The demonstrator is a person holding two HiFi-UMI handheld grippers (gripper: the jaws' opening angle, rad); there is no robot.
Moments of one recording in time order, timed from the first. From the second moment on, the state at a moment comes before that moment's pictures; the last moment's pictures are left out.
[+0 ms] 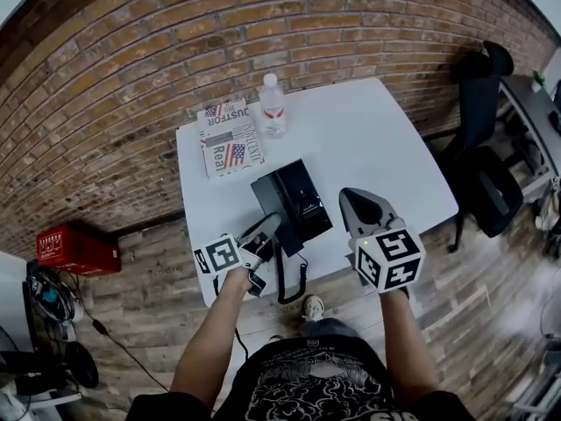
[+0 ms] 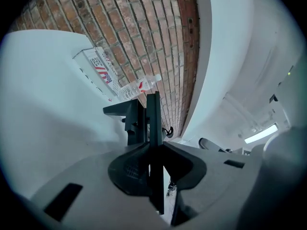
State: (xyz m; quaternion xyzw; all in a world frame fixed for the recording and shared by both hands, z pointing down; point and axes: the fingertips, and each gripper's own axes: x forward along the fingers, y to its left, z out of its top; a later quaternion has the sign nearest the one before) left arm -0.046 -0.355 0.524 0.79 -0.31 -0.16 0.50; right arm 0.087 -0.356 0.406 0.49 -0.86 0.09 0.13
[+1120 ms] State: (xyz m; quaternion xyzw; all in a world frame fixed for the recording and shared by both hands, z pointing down) left arm -0.031 -0.381 0.544 0.80 -0.29 -0.15 0.51; right arm 0.087 -0.384 0.425 0.48 -0.86 0.11 0.15
